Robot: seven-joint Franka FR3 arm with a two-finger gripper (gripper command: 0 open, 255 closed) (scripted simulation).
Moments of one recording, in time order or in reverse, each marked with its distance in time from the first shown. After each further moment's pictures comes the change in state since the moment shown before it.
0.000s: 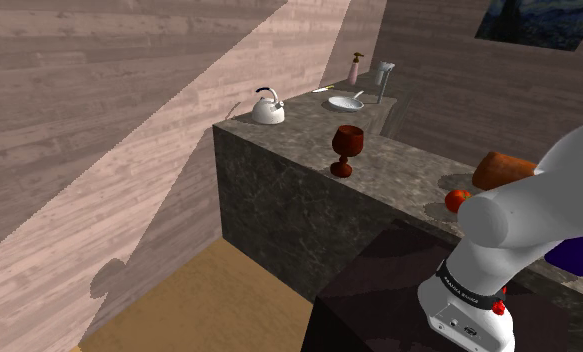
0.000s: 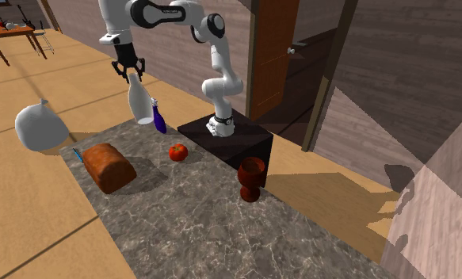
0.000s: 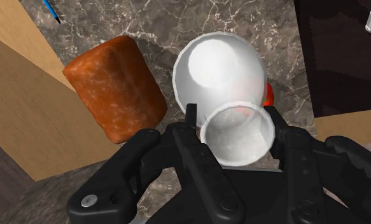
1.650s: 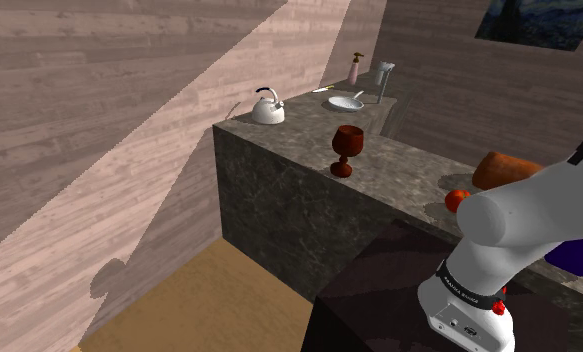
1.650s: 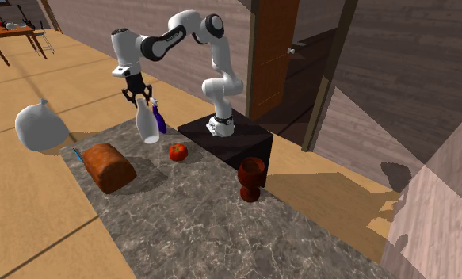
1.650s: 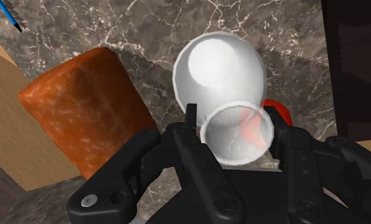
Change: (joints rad) arm -0.034 -0.050 -0.087 -0.343 -0.082 0.312 0.035
